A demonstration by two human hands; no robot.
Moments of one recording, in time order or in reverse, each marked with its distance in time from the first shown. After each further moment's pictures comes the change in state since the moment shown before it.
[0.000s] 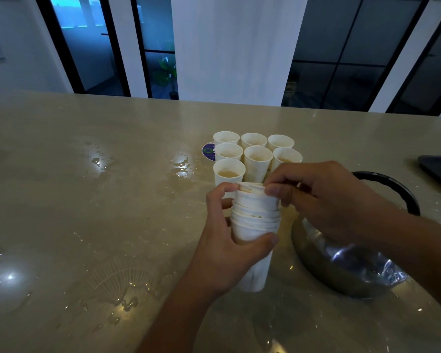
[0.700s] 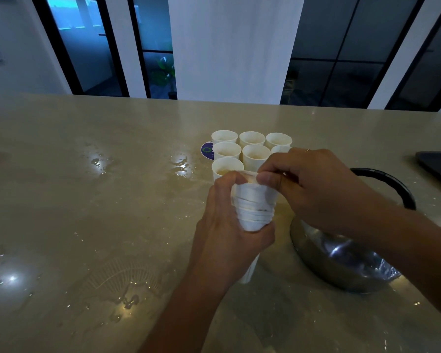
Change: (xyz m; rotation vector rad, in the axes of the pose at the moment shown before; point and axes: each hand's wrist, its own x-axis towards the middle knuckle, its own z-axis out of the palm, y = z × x) left_hand 0.008 0.014 0.008 0.447 0.161 0.130; right_hand 0.010 -0.012 0.003 -0.238 0.062 0.041
